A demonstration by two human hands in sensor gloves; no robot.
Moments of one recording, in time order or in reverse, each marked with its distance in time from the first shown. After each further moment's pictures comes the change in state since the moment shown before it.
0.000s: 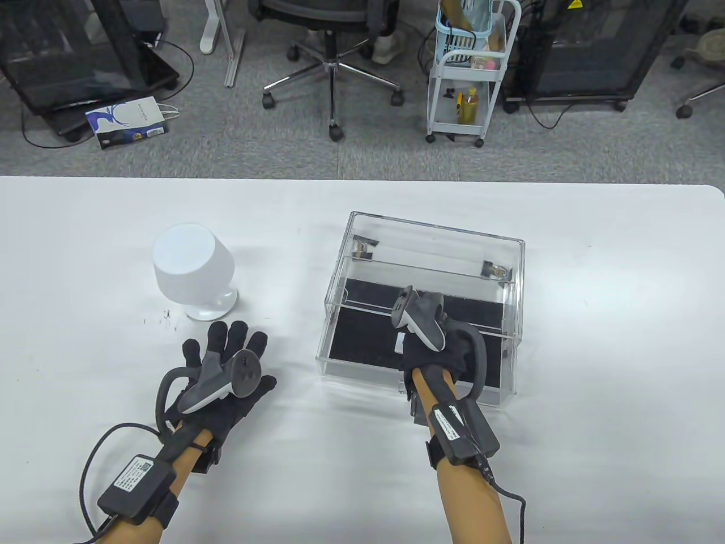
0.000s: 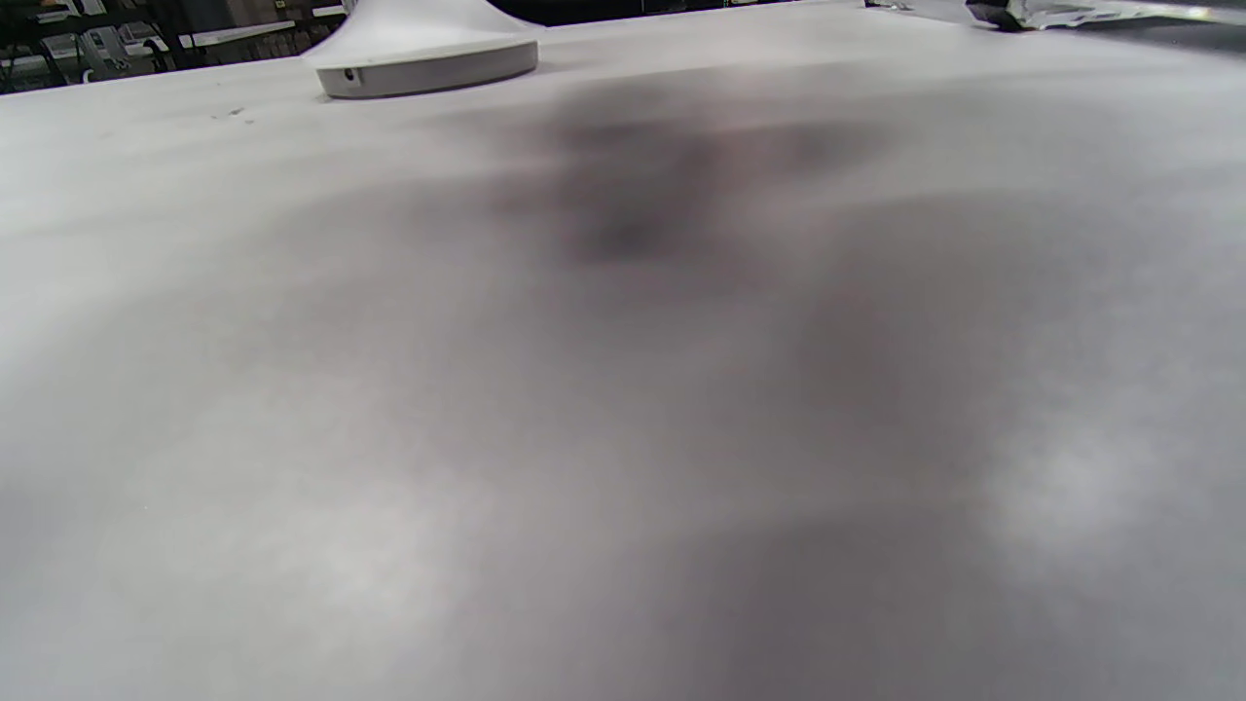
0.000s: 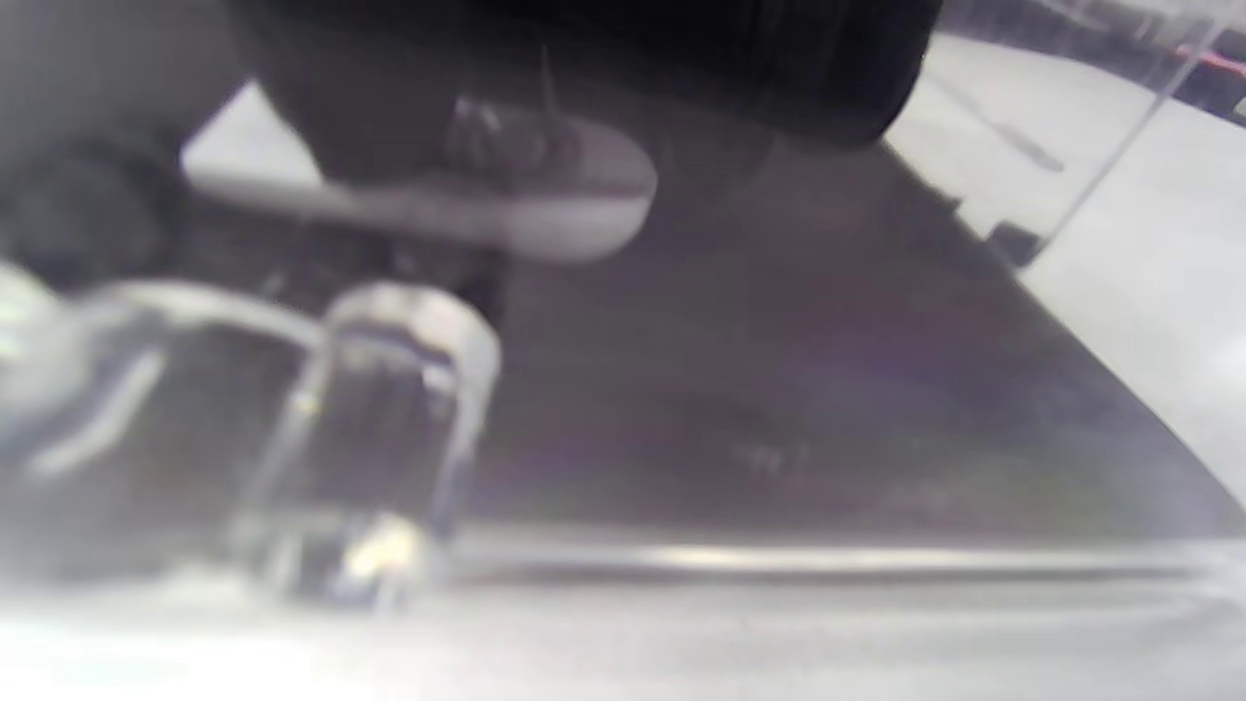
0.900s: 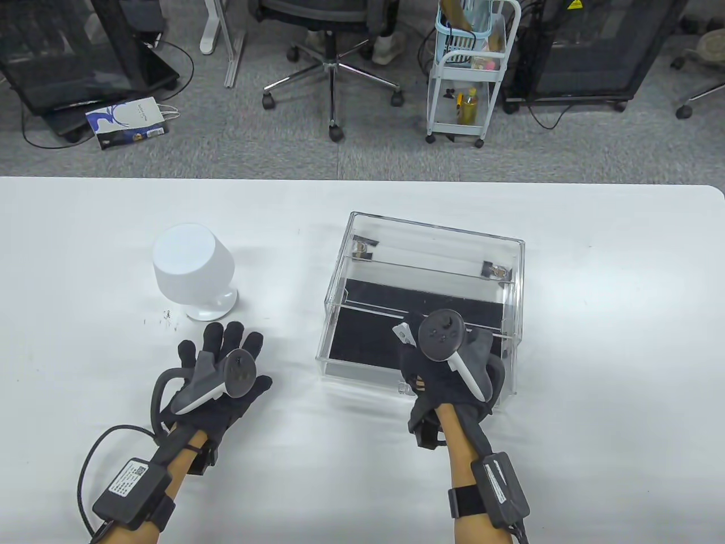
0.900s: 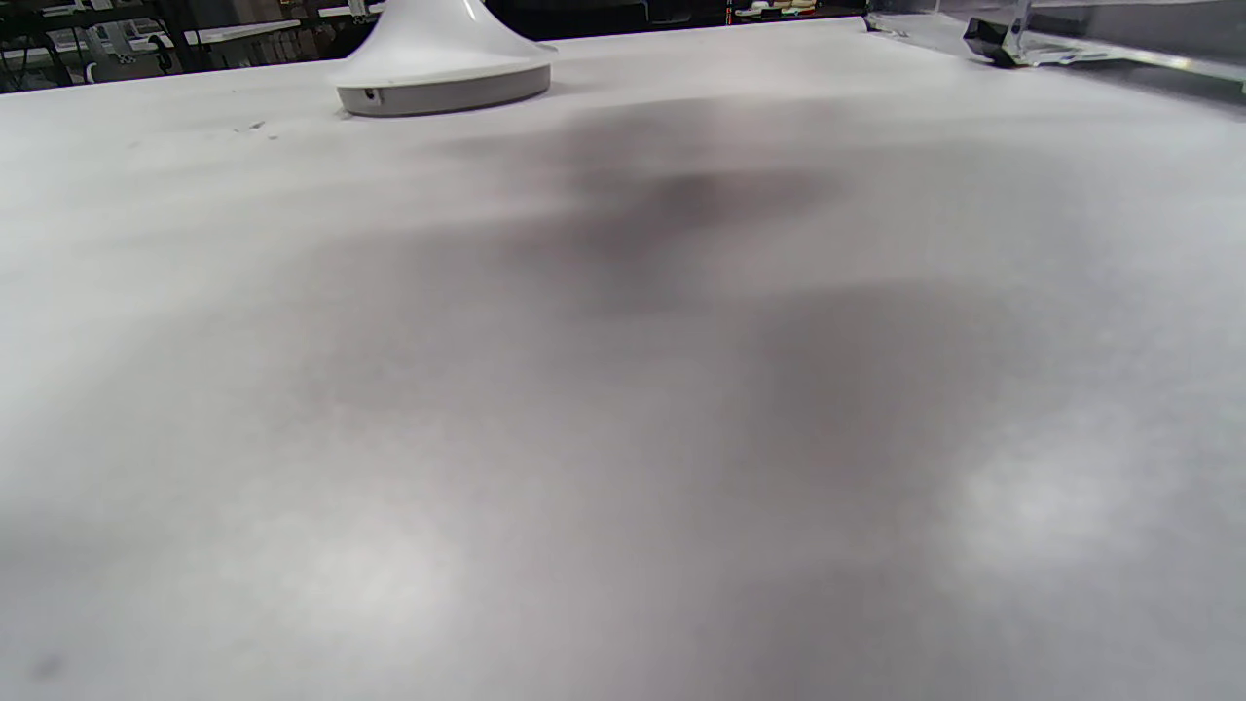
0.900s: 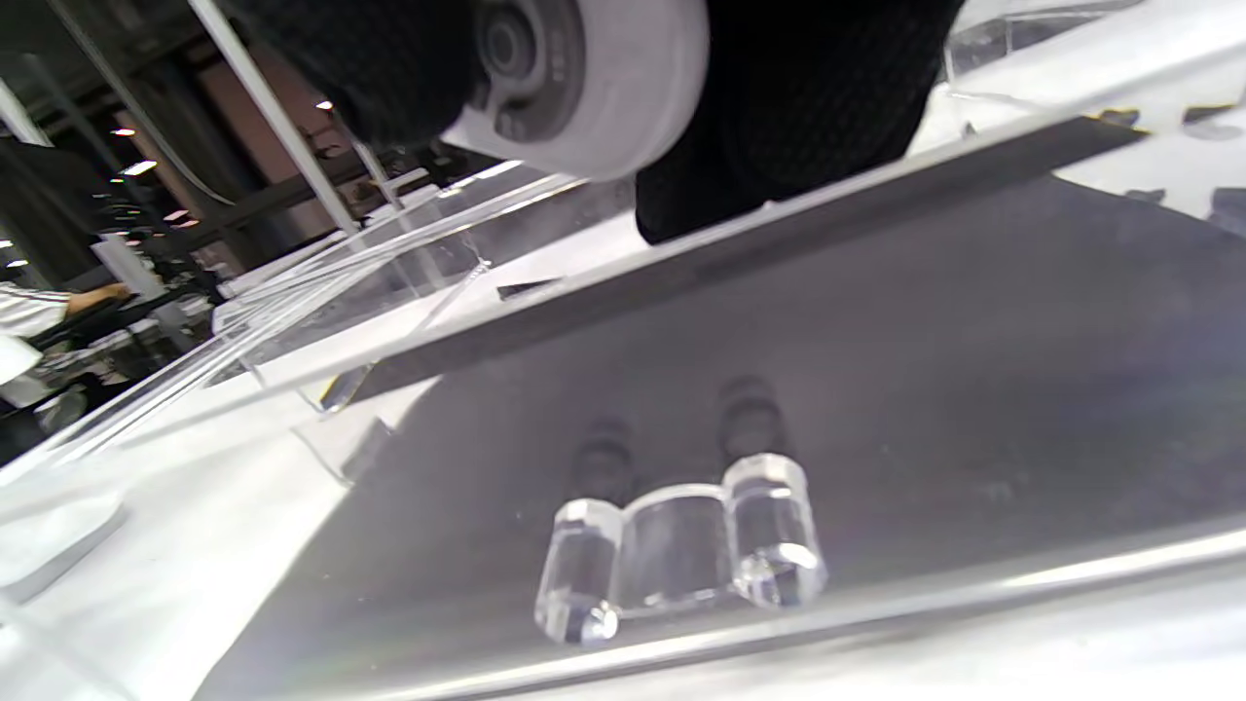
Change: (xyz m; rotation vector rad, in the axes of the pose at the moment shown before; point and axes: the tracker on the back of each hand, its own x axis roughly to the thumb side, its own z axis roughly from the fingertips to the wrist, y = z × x) left_hand -0.005 0.007 0.006 0.015 0.000 0.020; right_hand -0.050 -0.012 0.057 -0.211 -0.349 -0.494
